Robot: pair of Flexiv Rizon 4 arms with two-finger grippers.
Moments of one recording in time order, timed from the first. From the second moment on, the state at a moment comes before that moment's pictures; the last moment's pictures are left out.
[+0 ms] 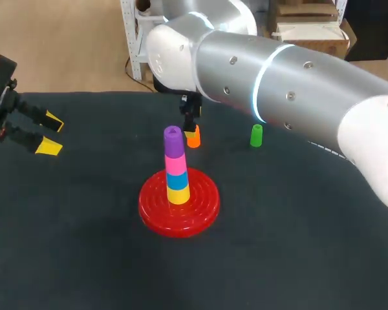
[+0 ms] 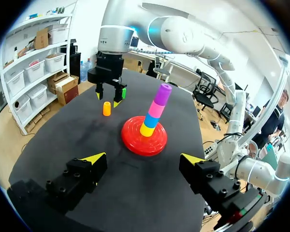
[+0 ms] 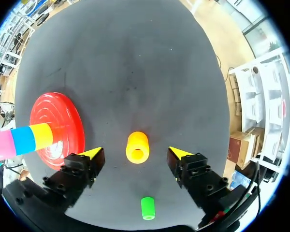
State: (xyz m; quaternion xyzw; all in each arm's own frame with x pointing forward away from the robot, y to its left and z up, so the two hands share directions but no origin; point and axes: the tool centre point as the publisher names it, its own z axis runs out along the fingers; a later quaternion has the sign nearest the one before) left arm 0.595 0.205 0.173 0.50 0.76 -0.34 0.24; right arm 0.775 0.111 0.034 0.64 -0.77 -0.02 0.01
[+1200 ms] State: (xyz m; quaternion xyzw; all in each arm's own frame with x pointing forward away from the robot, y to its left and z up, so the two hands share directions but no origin) left arm 0.595 0.205 0.173 0.50 0.76 -0.34 0.24; right arm 0.780 0.106 0.032 0.63 -0.78 0.00 0.01
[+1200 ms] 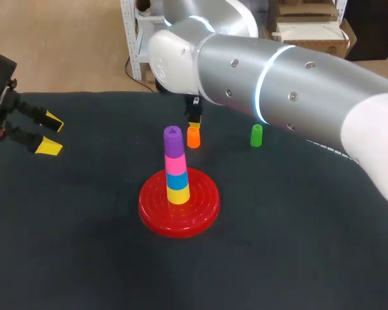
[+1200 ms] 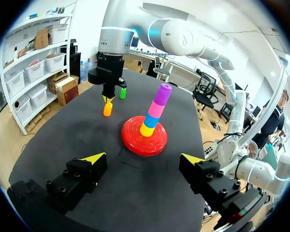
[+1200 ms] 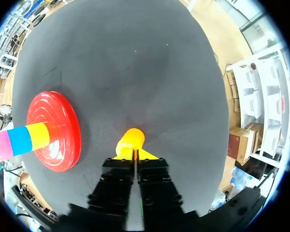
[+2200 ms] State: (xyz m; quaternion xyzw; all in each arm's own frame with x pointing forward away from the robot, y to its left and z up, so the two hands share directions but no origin) left arm 0.595 0.205 0.173 0.50 0.76 -0.34 0.24; right arm 0.771 0.106 0.029 0.63 -0.77 -0.01 0.00
